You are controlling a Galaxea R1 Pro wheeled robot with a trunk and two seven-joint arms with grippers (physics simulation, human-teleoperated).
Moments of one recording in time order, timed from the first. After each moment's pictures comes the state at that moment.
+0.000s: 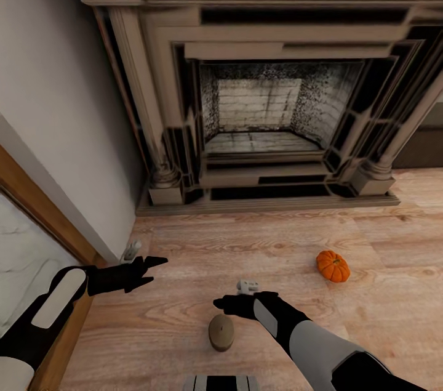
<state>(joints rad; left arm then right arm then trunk) -0.51 0.33 -0.12 -1.12 1.24 1.00 -0.09 -0.77 0.17 0.40 -0.23 -0.53 0.32 0.20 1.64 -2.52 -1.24</state>
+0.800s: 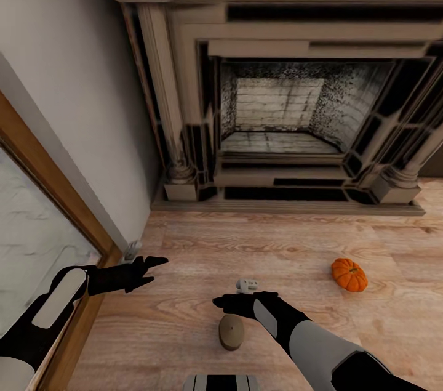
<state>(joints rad) -0.51 0.33 -0.12 -1.12 1.24 1.00 -0.09 -0.77 0.17 0.40 -0.22 -0.53 0.30 0.22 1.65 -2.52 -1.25</state>
